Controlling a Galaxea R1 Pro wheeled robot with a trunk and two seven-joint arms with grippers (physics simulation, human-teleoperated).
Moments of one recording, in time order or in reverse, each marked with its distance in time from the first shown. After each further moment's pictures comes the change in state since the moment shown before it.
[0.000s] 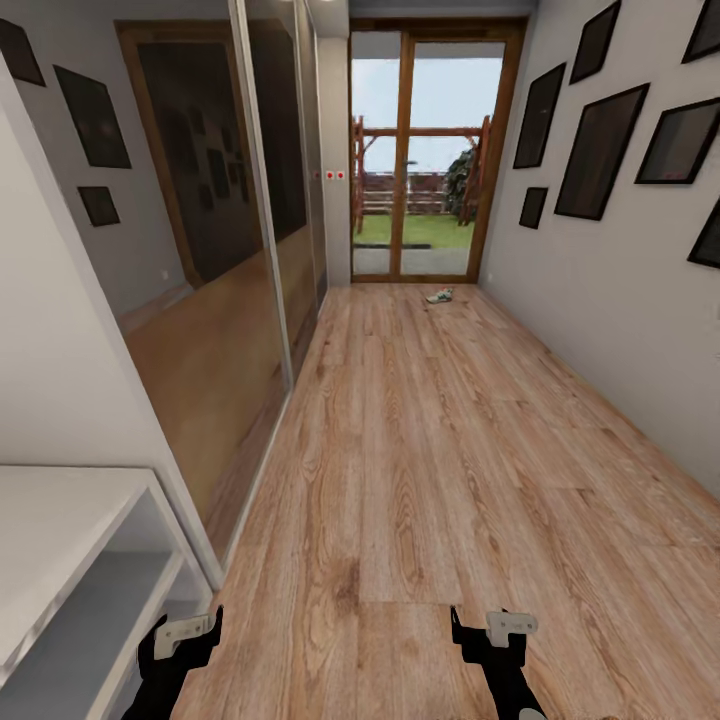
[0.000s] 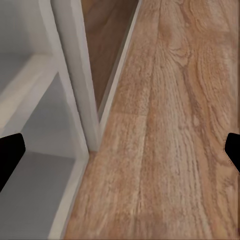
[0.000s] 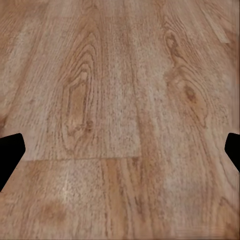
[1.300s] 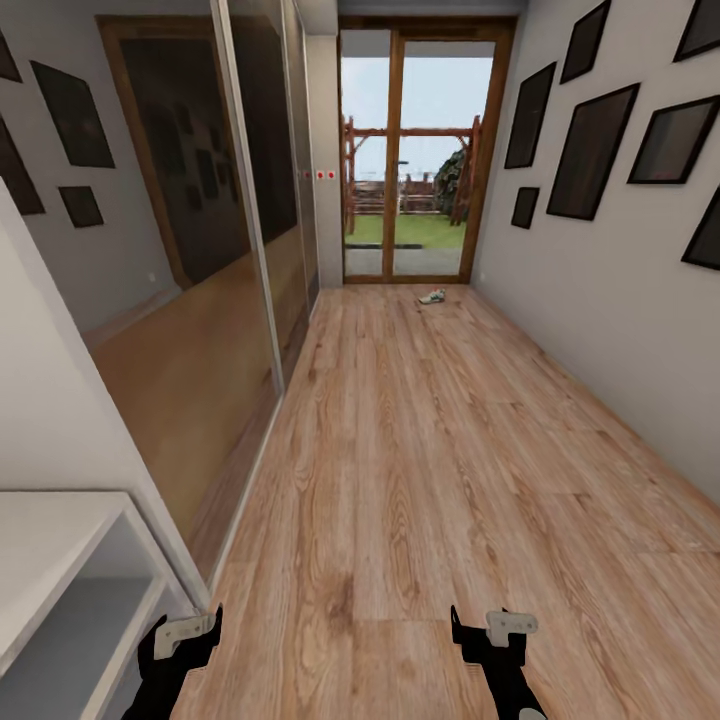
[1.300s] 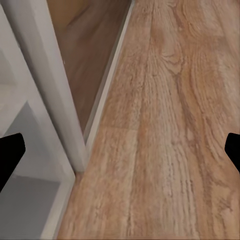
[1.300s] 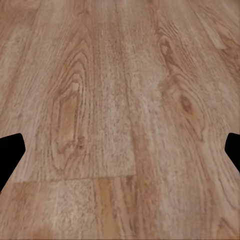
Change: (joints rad) left arm 0.000 0.000 0.001 0.000 0.001 0.000 0.000; right arm 0.000 0.000 0.000 -0.001 0.000 0.000 0.000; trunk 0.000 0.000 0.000
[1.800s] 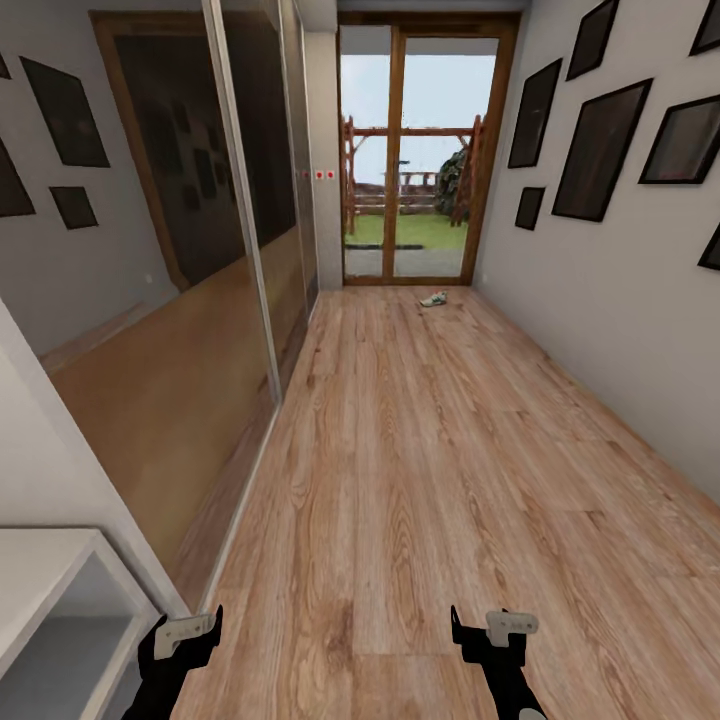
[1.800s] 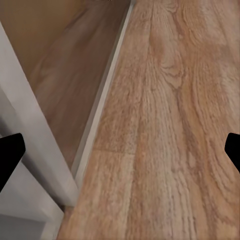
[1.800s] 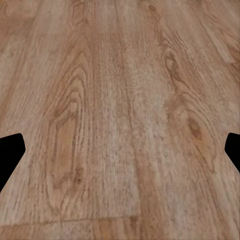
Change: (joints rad) left arm 0.000 0.000 -0.001 0.000 -0.001 0.000 0.000; right arm 0.000 0.000 0.000 0.001 0.000 0.000 0.000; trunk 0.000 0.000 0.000
